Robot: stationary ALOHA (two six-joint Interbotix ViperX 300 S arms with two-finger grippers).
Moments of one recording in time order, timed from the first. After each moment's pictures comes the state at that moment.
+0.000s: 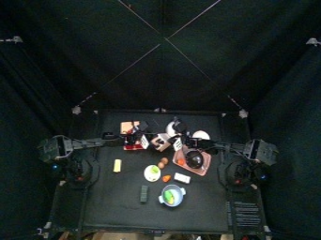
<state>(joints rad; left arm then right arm) 0.38 -0.08 0.60 0.98 0.07 -1.19 -0.46 -0.04 0.71 -0.77 -0.05 1.26</state>
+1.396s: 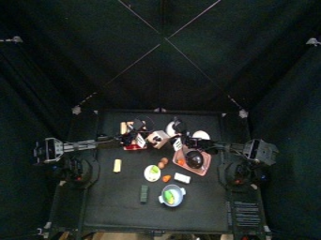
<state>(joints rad) 0.31 -0.23 0.61 0.95 0.30 -1.19 -0.45 -0.04 0.71 -0.77 -0.05 1.26</state>
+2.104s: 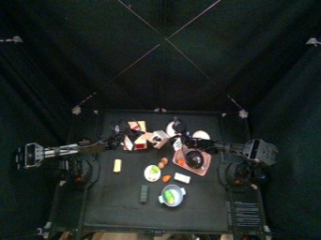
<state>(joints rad) 0.26 -0.57 0.77 0.95 0.34 -1.19 -0.45 -0.04 0.71 -0.77 -0.05 1.26</state>
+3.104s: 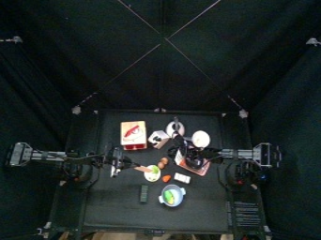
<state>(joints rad) 0.03 -0.70 1.02 1.04 -0.12 -1.12 -0.18 -0.18 0.74 -0.83 -0.05 1.25</state>
